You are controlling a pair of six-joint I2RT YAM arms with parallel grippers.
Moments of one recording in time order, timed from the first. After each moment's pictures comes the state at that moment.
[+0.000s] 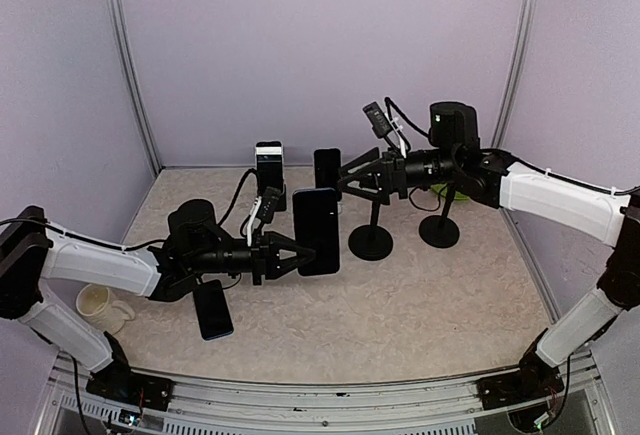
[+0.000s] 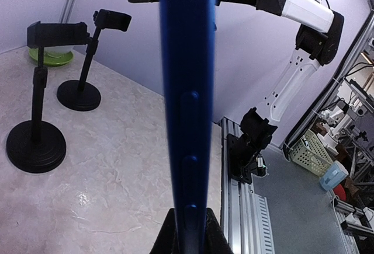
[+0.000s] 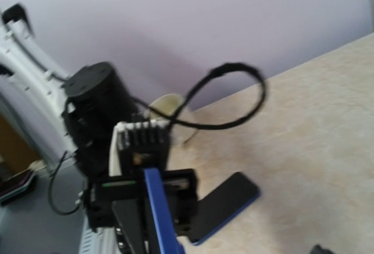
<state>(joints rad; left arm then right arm) -0.84 1.45 0.61 0.79 0.61 -0.42 0.65 1.51 1.26 0.03 -0.90 0.21</state>
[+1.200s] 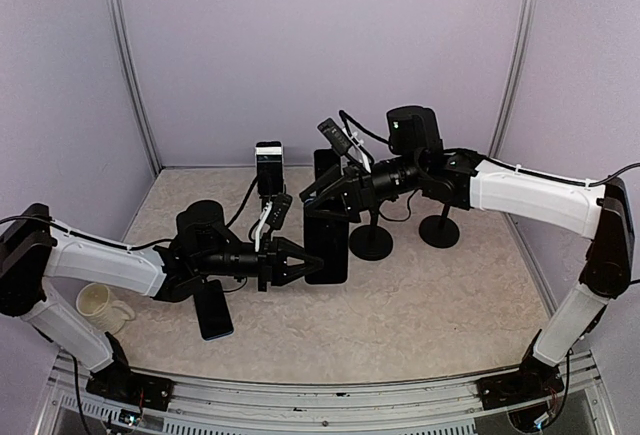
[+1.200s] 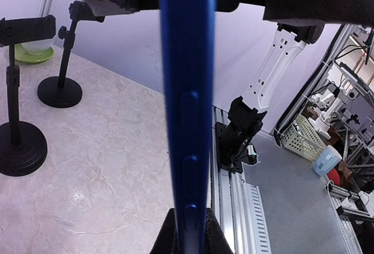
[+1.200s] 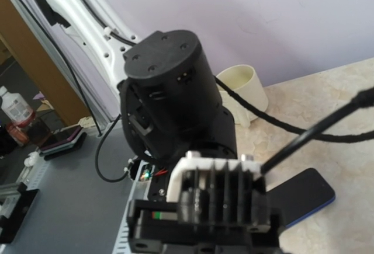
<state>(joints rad) -0.88 1.48 0.65 0.76 0.65 -0.38 0.80 1.65 1.39 -0.03 -0.98 0.13</state>
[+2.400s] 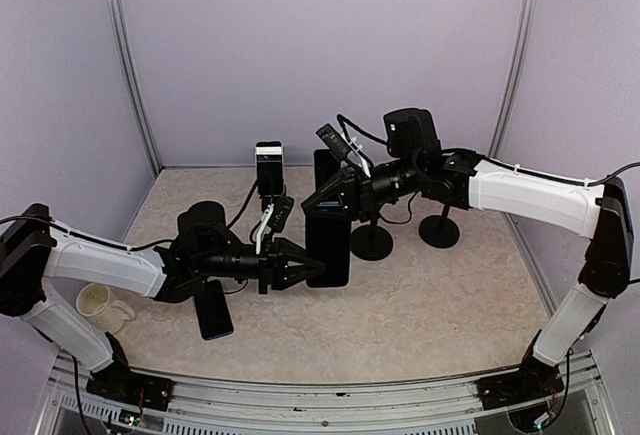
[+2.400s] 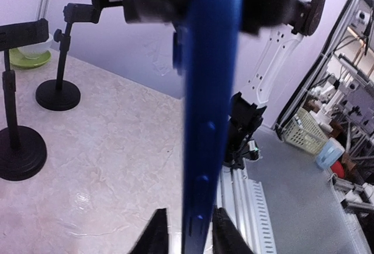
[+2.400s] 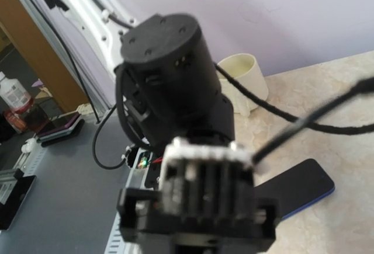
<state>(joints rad) -0.88 1.48 0.65 0.75 0.65 -0.35 0.80 1.66 1.40 -0.08 -0.99 0.08</state>
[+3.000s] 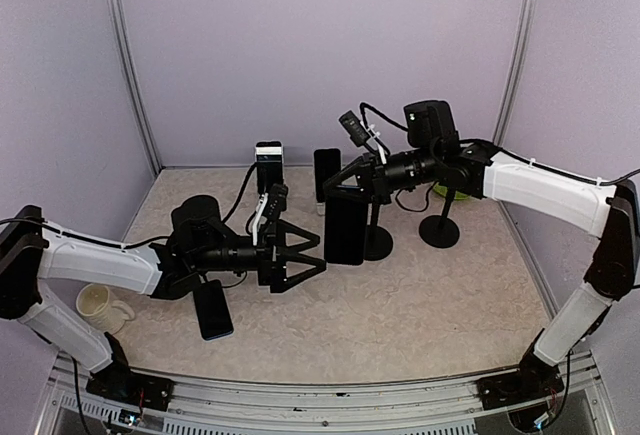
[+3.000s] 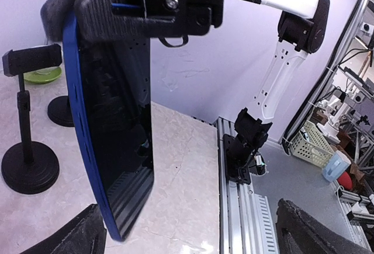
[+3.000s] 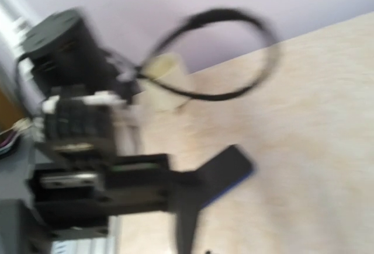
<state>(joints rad) -0.88 1.46 0.66 0.75 0.61 -0.35 0.73 1.63 1.40 -0.16 -0.86 0.04</state>
